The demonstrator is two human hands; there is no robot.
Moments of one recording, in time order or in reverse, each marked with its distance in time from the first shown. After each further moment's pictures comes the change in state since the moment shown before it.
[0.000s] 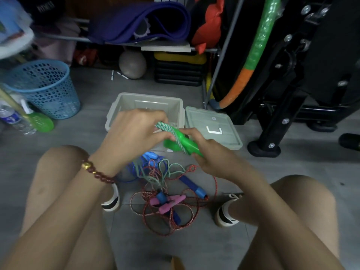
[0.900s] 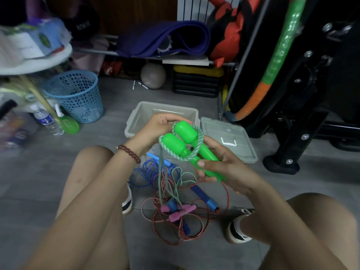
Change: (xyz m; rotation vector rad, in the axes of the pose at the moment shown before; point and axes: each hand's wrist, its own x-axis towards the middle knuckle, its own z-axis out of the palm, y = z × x) left_hand 0.020 -0.035 0.042 -1.140 -0.174 -0.452; right_hand -0.007 -0.017 0.001 1.266 -0.180 -0.086
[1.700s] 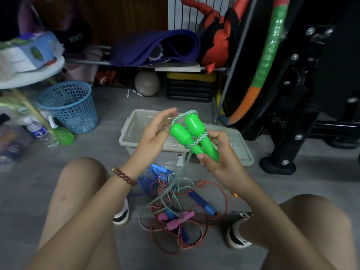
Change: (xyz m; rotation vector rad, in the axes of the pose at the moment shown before) left_hand -0.014 0.004 0.021 0.130 0.159 0.294; right_hand 0.006 0.005 -0.014 -0.580 0.405 -0.309
